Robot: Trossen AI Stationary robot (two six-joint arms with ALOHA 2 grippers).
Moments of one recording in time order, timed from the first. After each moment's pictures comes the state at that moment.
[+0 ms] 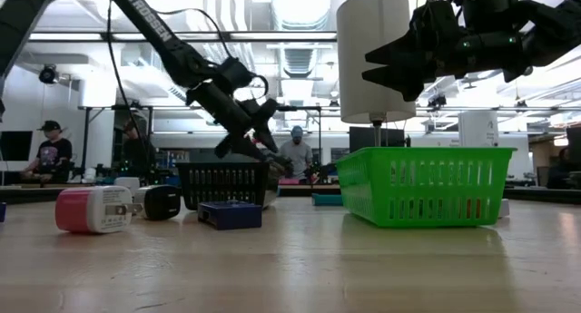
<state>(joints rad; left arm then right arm) 0.73 1.85 1.14 0.00 0.21 -0.37 -0.25 1.11 0.34 0.71 -0.14 0.15</state>
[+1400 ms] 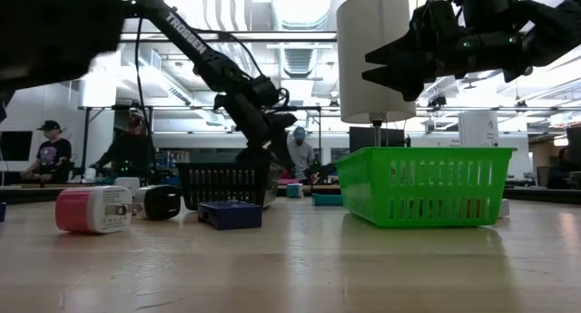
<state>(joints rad) 0.73 2.11 1.53 -0.40 0.35 -0.16 -0.25 1.11 0.34 0.71 -0.14 0.15</state>
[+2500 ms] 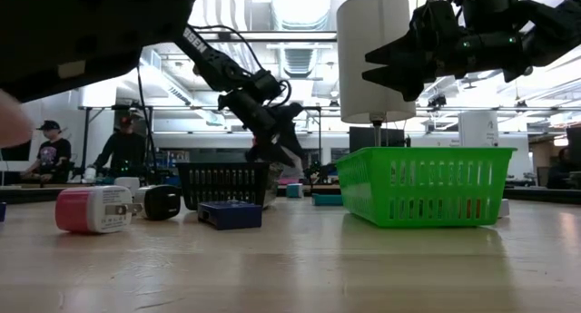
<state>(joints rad) 0.71 2.10 1.52 -0.27 0.41 -0.21 -0.25 1.11 0.34 0.71 -0.14 0.15</state>
